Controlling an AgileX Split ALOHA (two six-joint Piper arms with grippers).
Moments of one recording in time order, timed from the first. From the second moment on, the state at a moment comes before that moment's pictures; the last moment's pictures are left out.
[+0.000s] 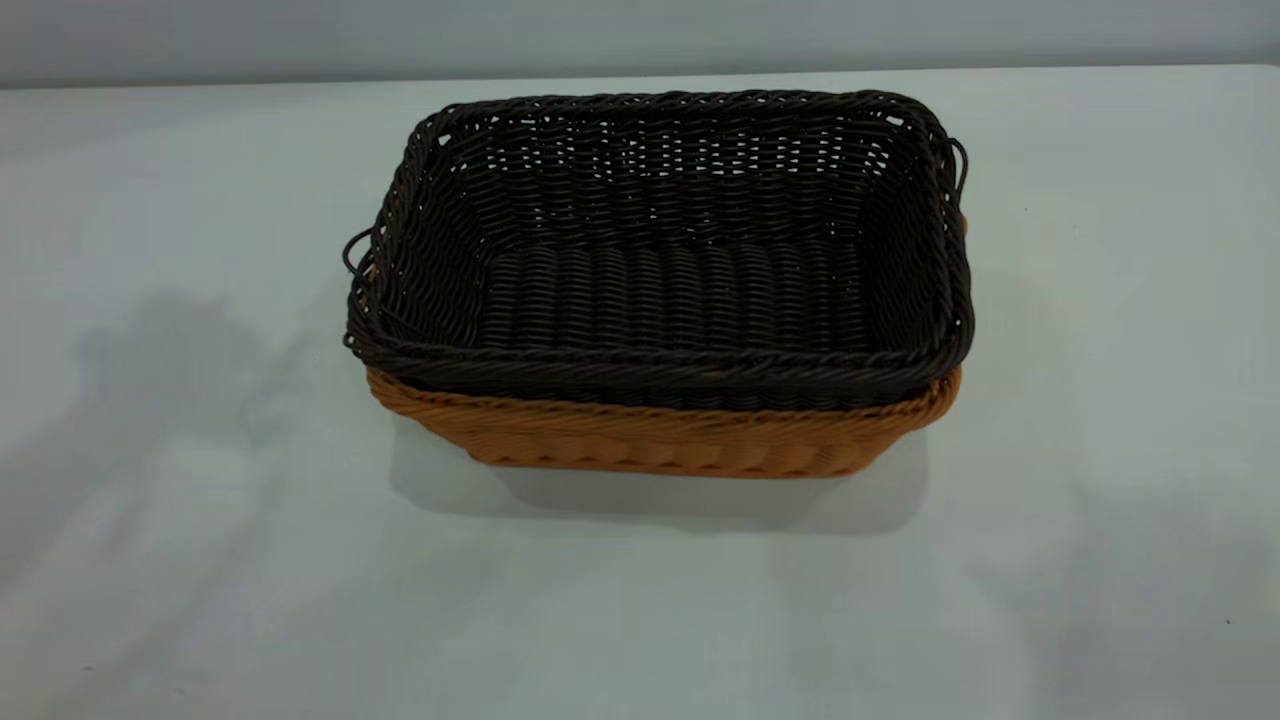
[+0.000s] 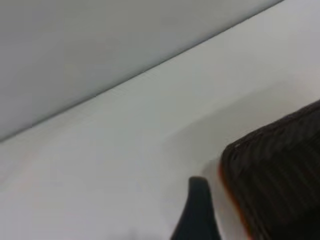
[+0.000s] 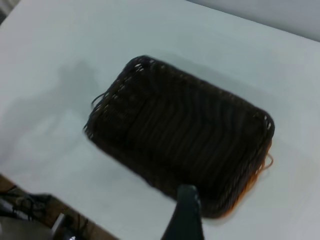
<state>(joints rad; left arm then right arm) -0.05 1.44 -1.49 -0.39 0.83 0.55 0.14 1.04 -1.26 0.49 1.15 -0.41</state>
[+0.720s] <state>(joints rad) -0.04 1.09 -1.17 -0.36 0.86 0.32 0.14 0.20 -0.61 0.32 1.21 -0.37</state>
